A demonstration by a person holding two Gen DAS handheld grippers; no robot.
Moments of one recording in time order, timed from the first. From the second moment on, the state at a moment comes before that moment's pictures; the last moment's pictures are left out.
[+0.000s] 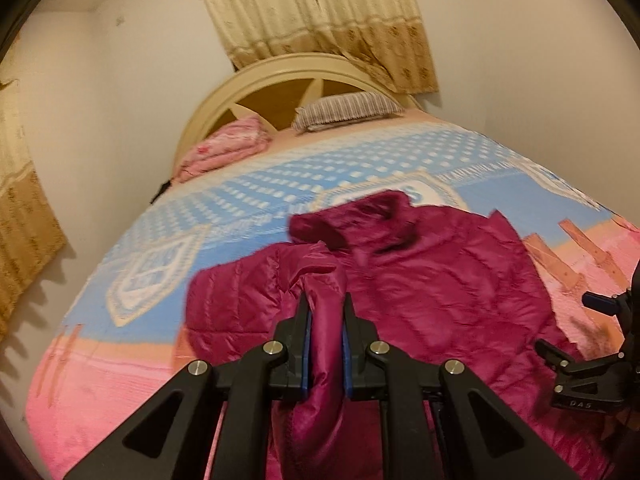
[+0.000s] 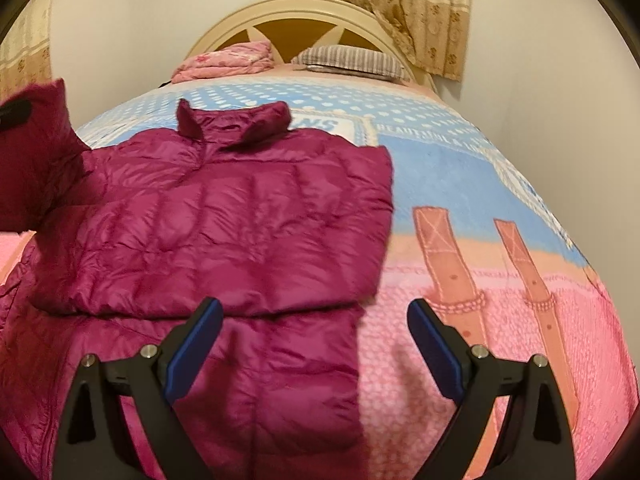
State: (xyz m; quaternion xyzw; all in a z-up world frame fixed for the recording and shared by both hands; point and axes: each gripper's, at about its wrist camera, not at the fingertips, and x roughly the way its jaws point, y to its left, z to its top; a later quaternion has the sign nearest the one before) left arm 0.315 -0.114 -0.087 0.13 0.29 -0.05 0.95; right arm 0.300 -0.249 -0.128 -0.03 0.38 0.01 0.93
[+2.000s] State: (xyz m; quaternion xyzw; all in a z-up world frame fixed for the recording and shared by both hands) left arm 0.392 0.030 -0.137 0.00 0.37 0.07 0.93; right arm 0.303 -0.218 -0.110 0.05 0.43 0.10 0.90
